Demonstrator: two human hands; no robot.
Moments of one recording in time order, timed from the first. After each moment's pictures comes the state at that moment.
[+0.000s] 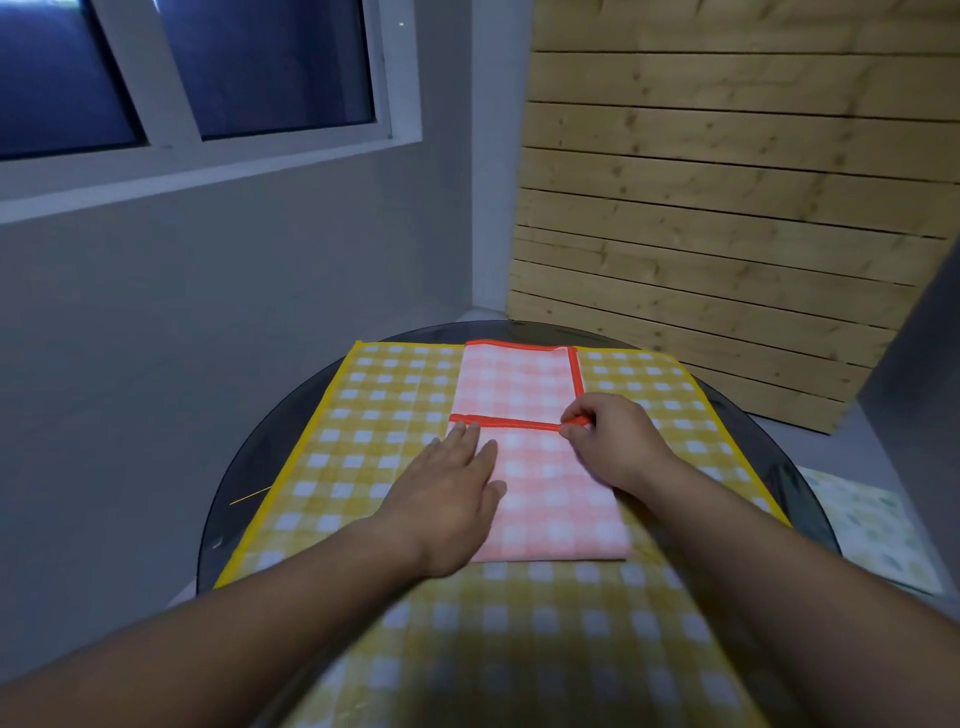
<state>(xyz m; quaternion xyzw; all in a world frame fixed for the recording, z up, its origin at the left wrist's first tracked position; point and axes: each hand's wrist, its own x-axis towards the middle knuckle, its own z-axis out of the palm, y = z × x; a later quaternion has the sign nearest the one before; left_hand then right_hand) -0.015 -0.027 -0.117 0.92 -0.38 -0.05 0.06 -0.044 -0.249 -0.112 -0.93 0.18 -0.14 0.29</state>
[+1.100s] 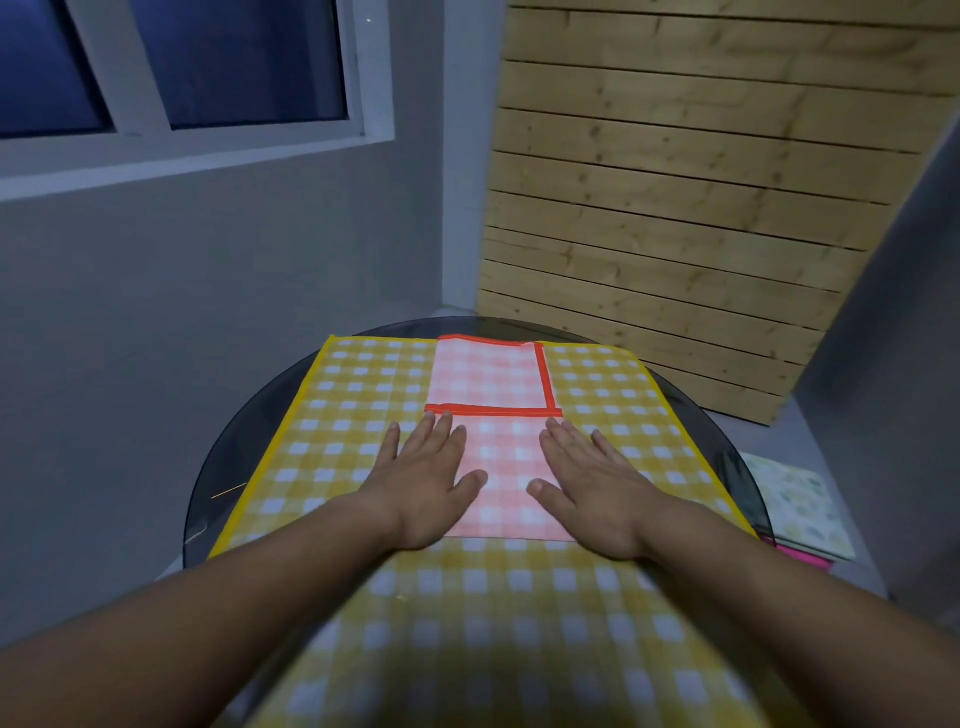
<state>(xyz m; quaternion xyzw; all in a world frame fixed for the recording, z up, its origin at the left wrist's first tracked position) -0.015 -0.021 -0.121 0.92 -0.37 -0.11 0.08 -0.123 -0.230 -0.114 -0.99 0.04 0.09 0.05</state>
